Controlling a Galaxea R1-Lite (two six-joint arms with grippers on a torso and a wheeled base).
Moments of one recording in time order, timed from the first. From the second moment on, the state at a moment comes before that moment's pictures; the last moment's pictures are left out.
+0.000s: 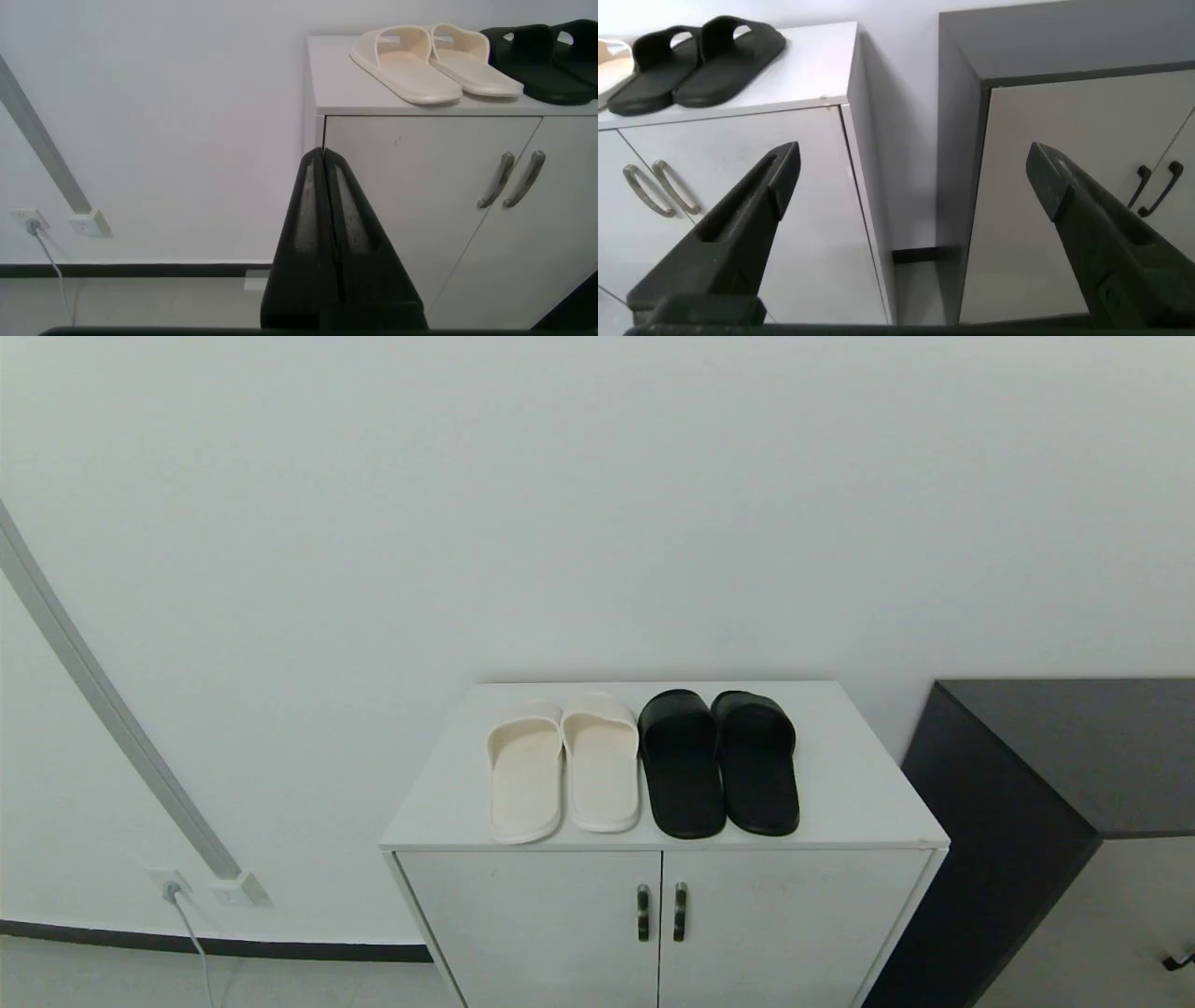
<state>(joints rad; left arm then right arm) 0.00 0.00 0.00 0.00 0.03 -0.01 0.00 0.00 0.00 0.00 -0.05 0.04</state>
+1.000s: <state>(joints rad) 0.00 0.00 0.00 0.00 0.02 -0.01 0.05 0.54 -0.16 -0.14 0.08 0.02</state>
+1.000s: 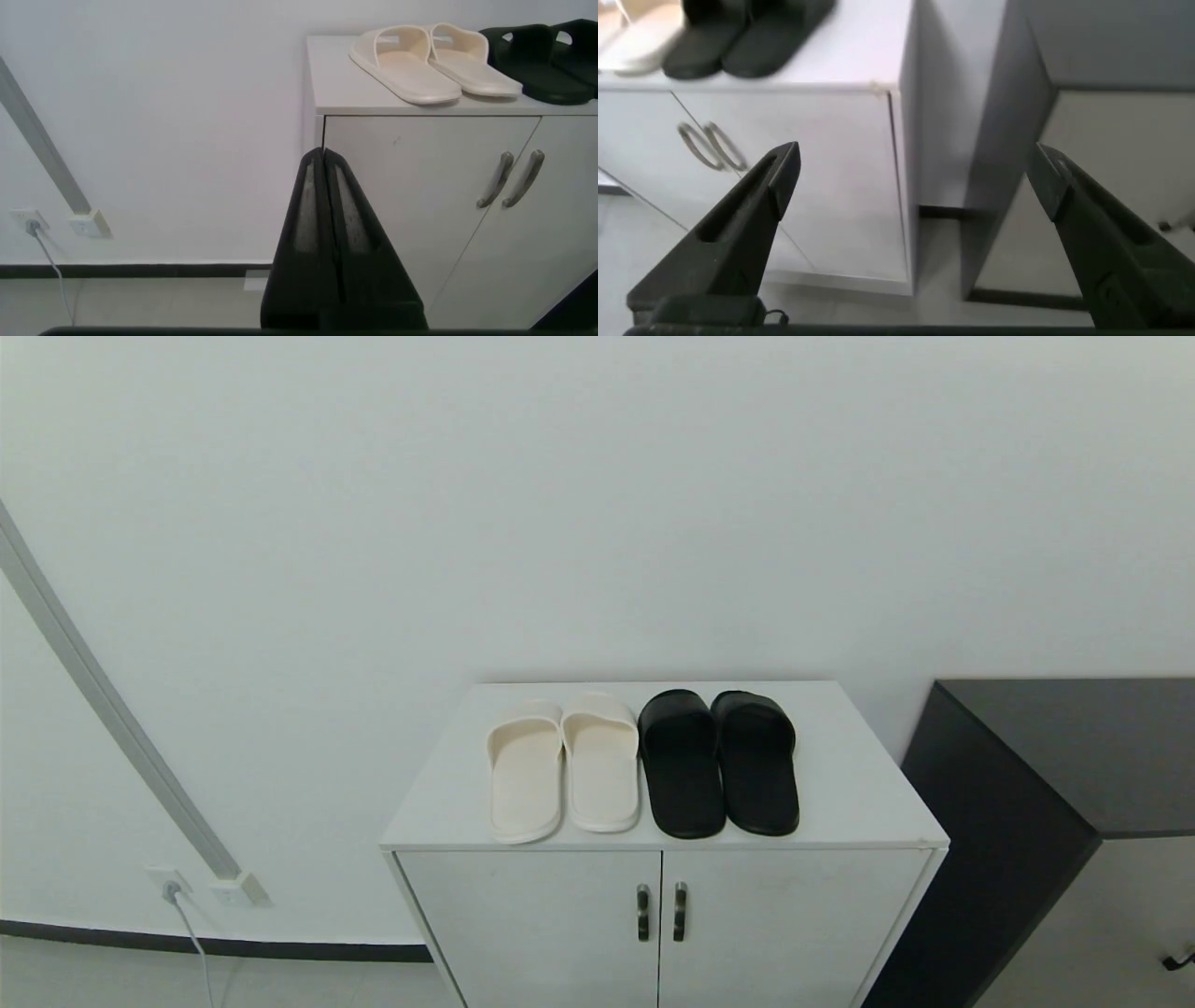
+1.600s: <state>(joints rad) 0.00 0.00 0.00 0.00 0.02 -0.01 0.59 1.16 -0.41 -0.46 -0.25 0.22</state>
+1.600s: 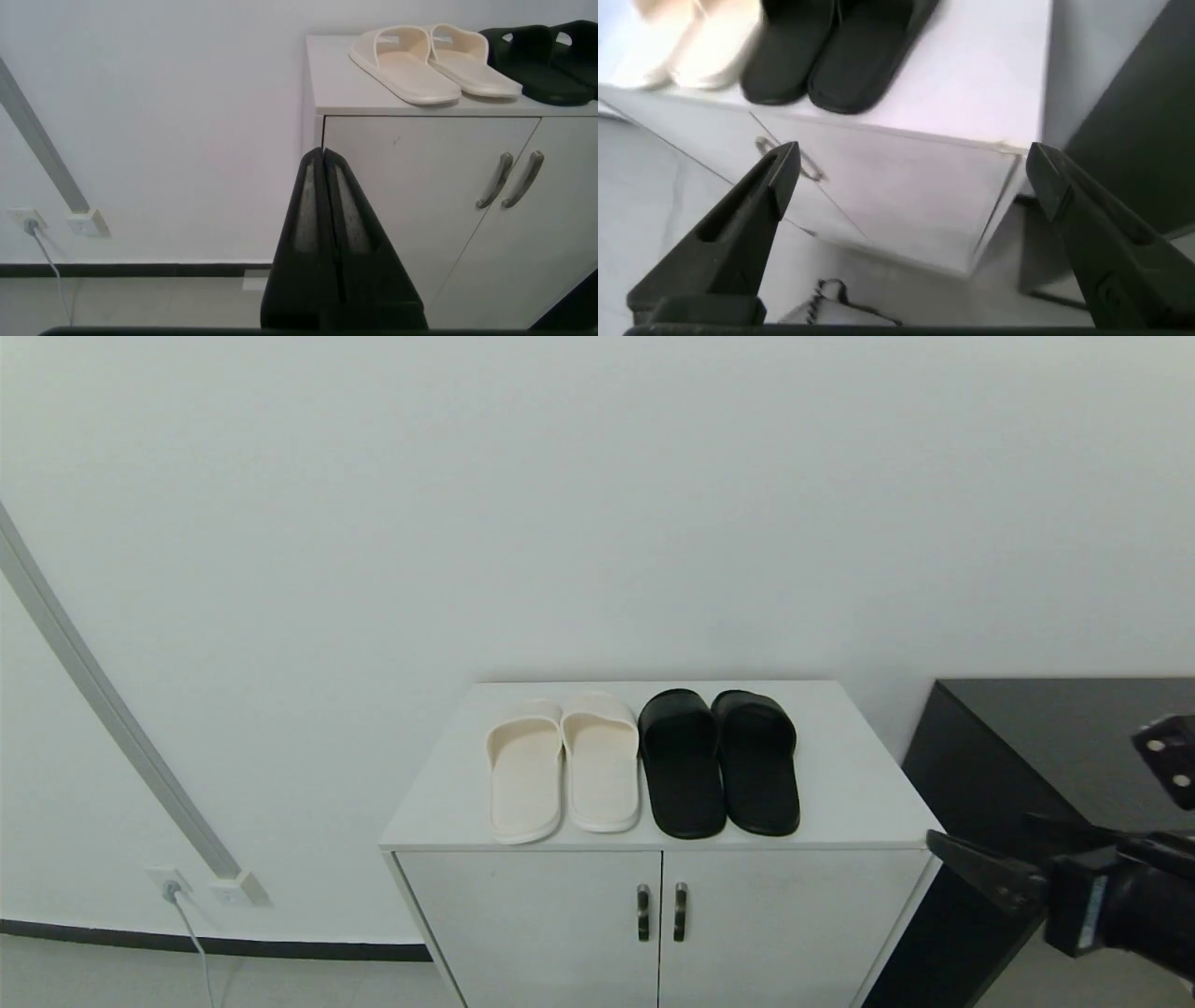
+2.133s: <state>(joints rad) 0.00 0.00 0.00 0.00 0.02 -0.01 0.78 1.56 -0.74 -0.47 -0.49 0.32</state>
